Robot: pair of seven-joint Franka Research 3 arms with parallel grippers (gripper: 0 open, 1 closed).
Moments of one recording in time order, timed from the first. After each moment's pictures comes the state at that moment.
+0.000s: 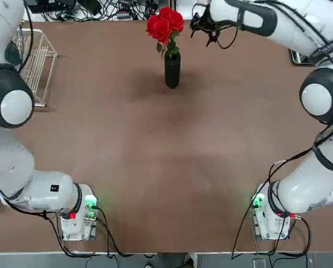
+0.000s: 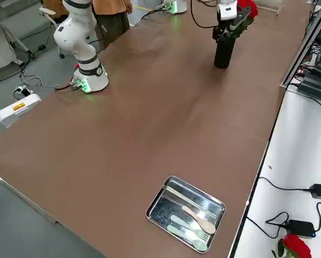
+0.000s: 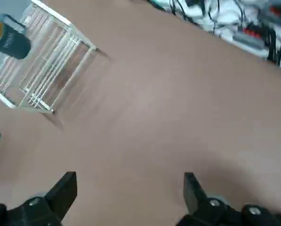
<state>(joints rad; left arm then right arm) -0.01 0.25 -0.39 -1.26 0.36 1.48 -0.84 0.22 0.42 0.33 -1.61 0.14 2.21 0.72</state>
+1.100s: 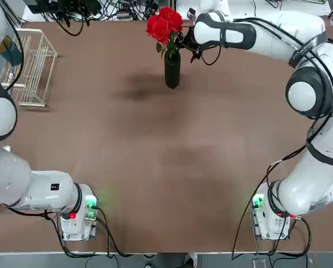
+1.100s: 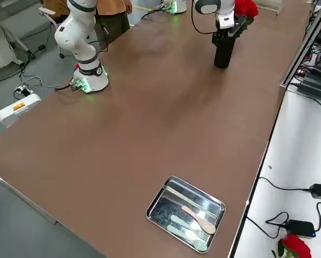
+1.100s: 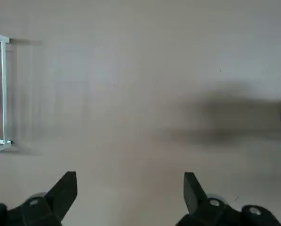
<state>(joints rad) 0.00 0.04 -0.15 -1.69 0.01 1.75 -0.19 0.27 0.55 0.39 -1.61 0.14 2.34 0.73</state>
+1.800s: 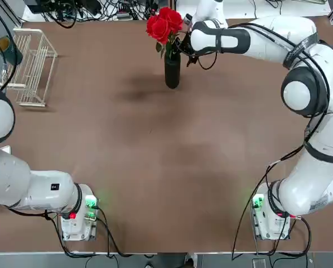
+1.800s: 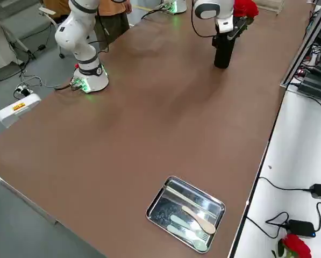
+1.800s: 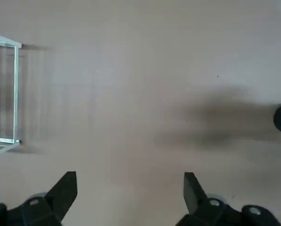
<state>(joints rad) 0.00 0.03 -0.14 -1.64 0.01 1.70 -0.18 0.28 0.59 0.40 -1.61 0.14 2.39 0.73</state>
